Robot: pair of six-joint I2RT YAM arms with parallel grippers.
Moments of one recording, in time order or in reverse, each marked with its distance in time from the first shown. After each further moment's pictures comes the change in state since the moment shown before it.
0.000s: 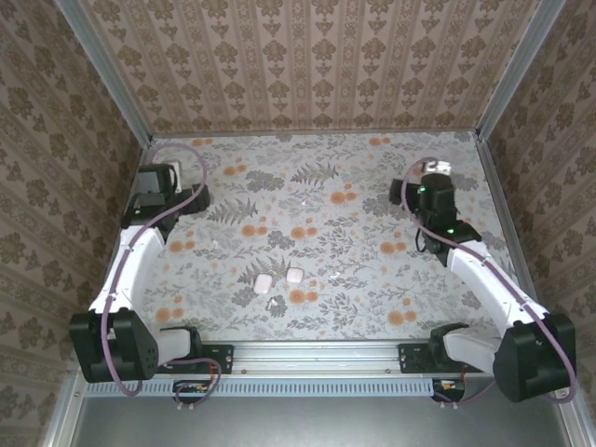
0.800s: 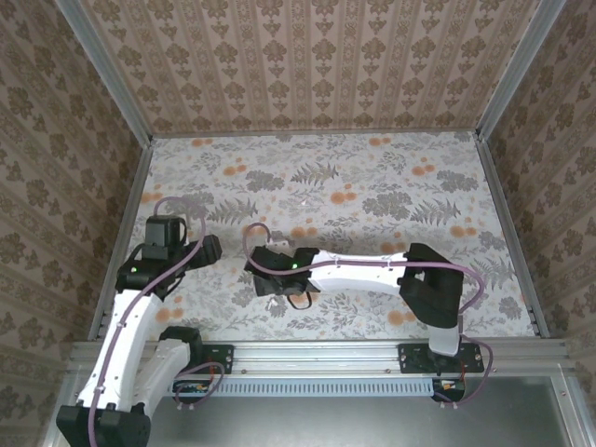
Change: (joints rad) left arm -0.061 -0.469 -0.223 -0.192 -0.034 -0.153; right arm 0.741 0.755 0.607 -0.369 -0.093 0.586
